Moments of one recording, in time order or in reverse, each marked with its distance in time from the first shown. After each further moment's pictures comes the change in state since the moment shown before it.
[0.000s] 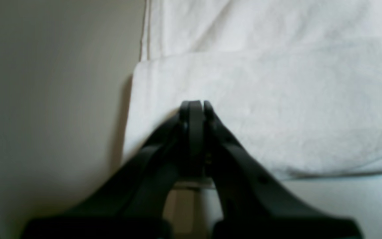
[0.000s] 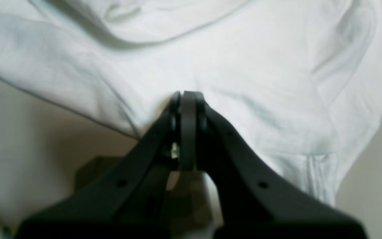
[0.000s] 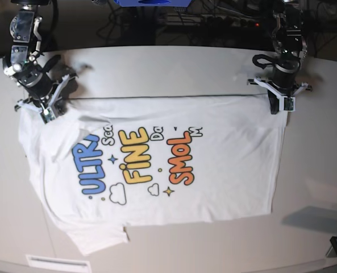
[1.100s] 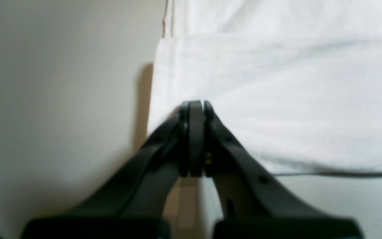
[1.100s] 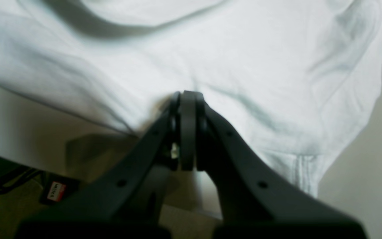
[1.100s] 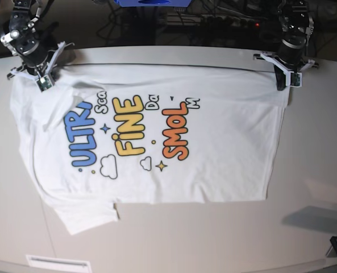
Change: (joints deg) left arm 11.4 0.2 -5.5 5.2 -0.2 -0.7 -1.2; right arm -12.9 -3.8 5.7 12.3 -2.0 1.1 -5.4
